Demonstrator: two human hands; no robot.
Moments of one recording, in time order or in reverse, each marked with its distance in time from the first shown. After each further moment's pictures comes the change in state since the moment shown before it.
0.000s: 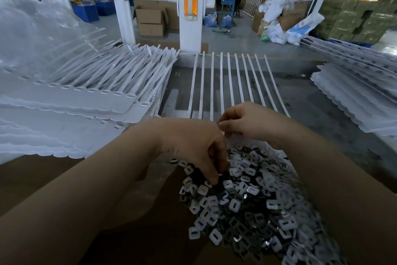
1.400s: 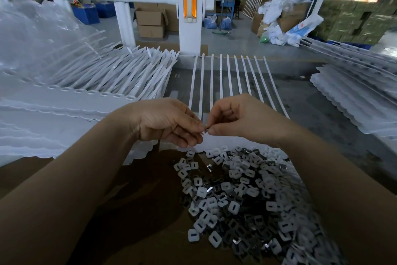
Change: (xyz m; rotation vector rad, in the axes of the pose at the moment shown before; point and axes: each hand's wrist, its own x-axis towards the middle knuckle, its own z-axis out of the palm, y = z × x) left_hand -0.023 -0.040 -0.020 -0.923 0.230 -0.225; right_hand -0.010 -0.013 -0.001 0.183 -0.092 -0.388
